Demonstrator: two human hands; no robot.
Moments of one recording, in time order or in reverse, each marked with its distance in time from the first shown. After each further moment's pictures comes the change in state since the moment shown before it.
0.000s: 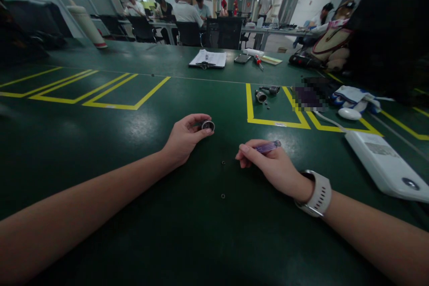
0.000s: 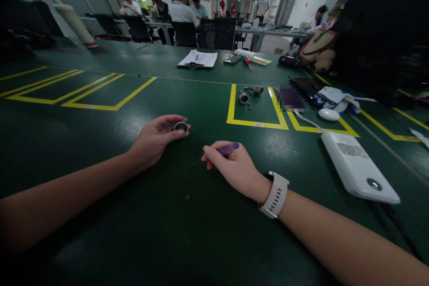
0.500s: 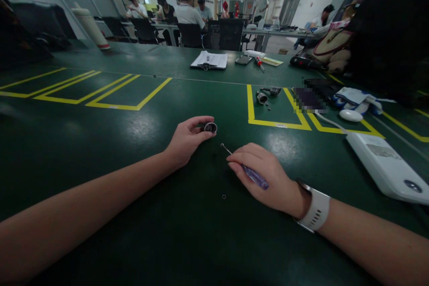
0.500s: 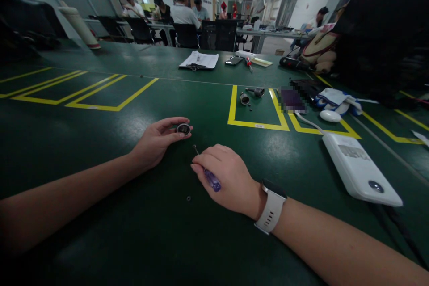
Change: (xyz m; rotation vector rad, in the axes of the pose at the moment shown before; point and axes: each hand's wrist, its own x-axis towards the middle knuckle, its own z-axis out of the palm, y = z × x) left_hand -0.004 0.003 0.003 -0.024 -0.009 -0.021; right_hand -0.007 -0.001 0.013 -0.613 0.002 -0.531
